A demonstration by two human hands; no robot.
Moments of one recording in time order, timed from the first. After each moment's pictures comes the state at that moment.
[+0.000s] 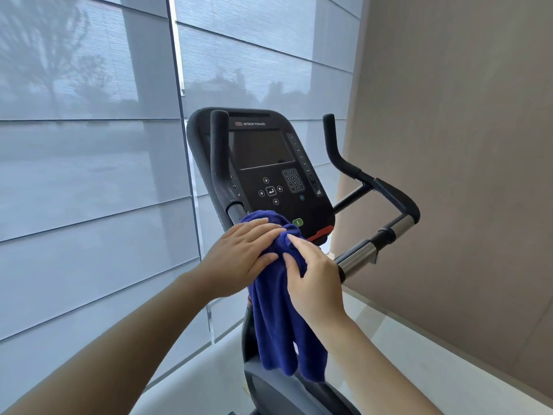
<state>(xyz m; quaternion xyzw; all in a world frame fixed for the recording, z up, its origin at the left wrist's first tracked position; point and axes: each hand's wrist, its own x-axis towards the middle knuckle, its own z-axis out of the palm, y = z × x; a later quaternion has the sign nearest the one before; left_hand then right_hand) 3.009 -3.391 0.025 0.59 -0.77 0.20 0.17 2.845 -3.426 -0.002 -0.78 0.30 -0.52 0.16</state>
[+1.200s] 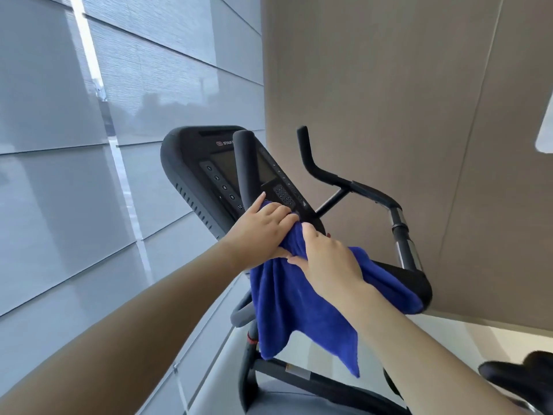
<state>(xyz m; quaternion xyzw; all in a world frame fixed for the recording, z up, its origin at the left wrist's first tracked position) 3.169 -3.508 0.079 0.37 -0.87 0.32 0.09 3.012 -3.461 0.041 -0.75 0.56 -0.32 -0.11</state>
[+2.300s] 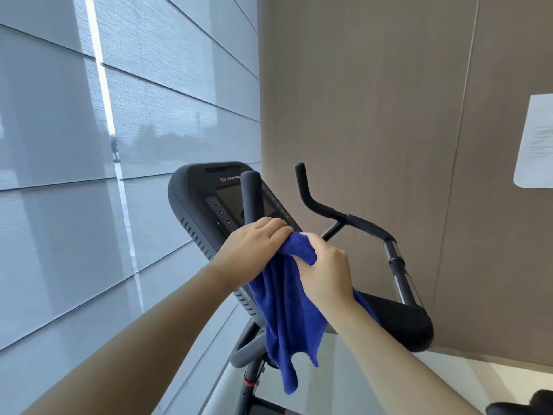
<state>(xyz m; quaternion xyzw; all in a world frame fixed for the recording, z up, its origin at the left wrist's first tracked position) 3.188 -3.494 0.113 0.30 -0.86 0.32 0.26 3.031 -3.466 0.068 -0.68 0.47 -0.57 -0.04</state>
